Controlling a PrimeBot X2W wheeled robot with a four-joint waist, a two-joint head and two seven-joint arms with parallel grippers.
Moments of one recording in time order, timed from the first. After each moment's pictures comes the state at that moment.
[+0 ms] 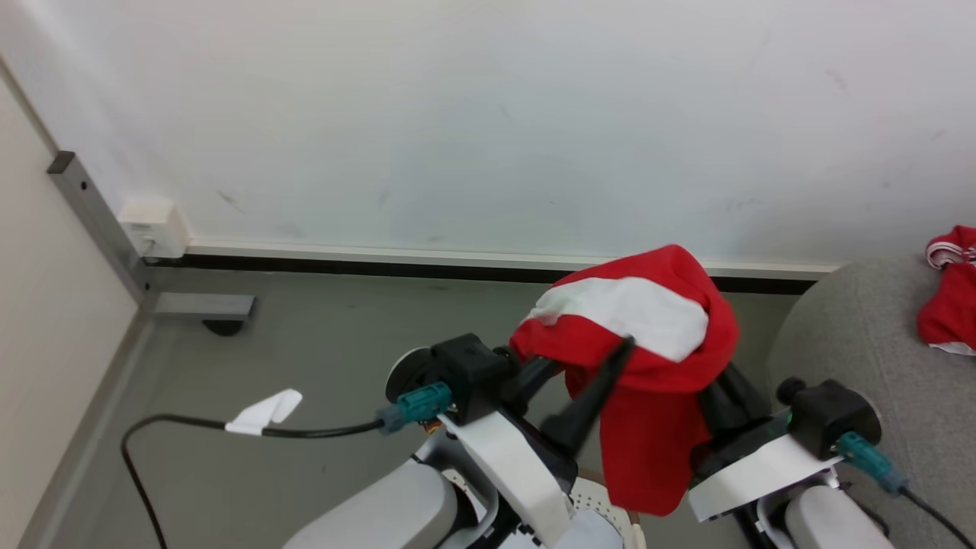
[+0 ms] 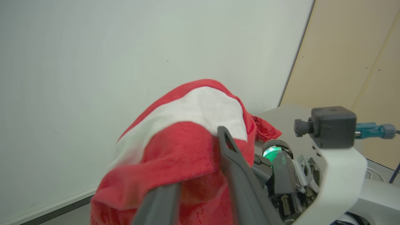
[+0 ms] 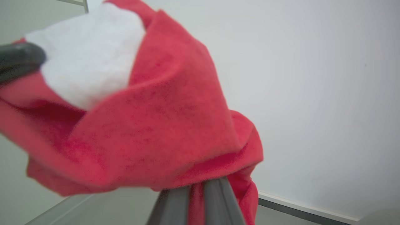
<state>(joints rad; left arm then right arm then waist) -0.63 0.26 -0.95 0.04 -0.70 0.10 -0.12 -0.34 -0.10 0.38 0.33 0.36 0.13 -0.26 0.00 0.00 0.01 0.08</state>
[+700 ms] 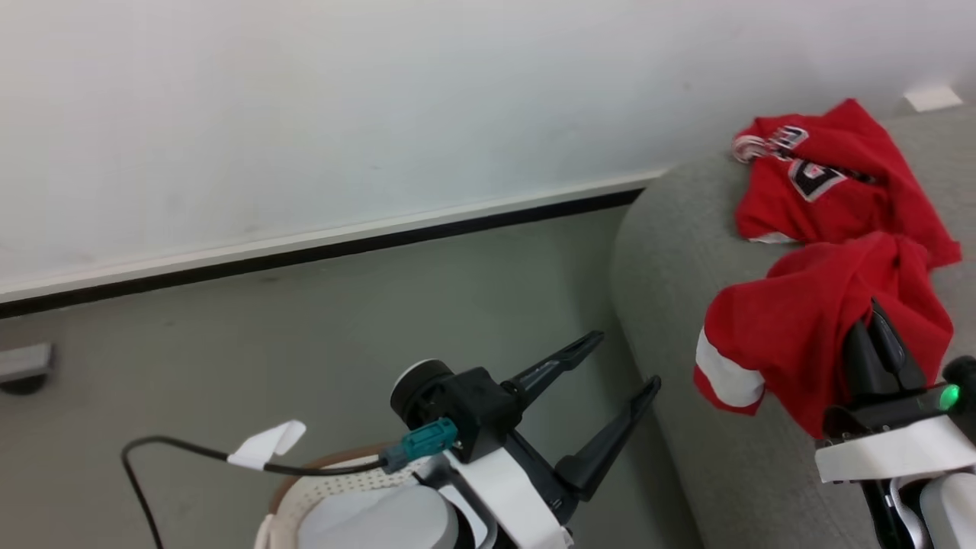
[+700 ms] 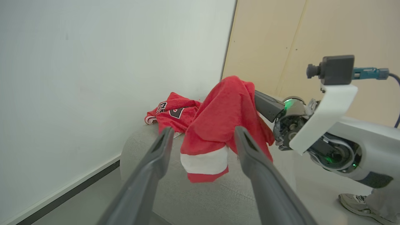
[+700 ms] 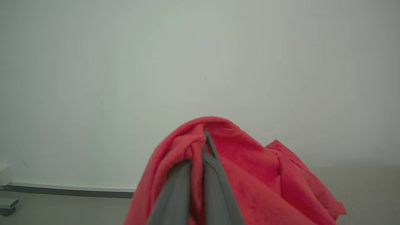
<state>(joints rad) -0.61 0.28 -1.00 0.02 -0.64 0.06 -0.18 -0.29 -0.22 0.13 0.17 0.35 0.13 -0.26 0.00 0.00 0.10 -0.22</state>
